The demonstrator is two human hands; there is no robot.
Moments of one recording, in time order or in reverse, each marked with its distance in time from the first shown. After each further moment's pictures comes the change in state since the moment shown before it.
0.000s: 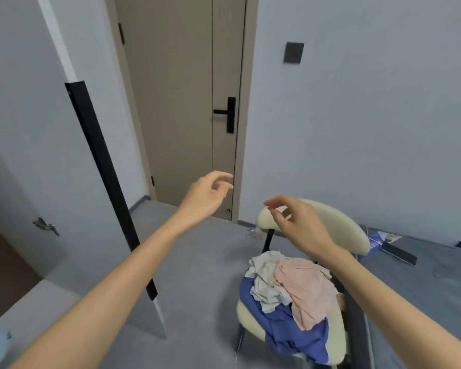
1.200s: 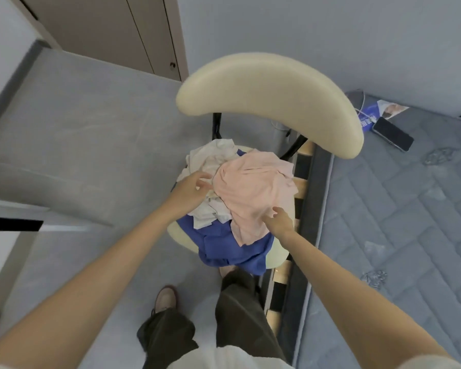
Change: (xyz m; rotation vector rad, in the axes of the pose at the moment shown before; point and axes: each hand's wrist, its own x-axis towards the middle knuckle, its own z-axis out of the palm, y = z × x) left_hand 0.096 -0.225 0.391 -0.026 -0.531 -0.625; right_hand -0.033 0.444 0.150 0.213 -0.440 1.266
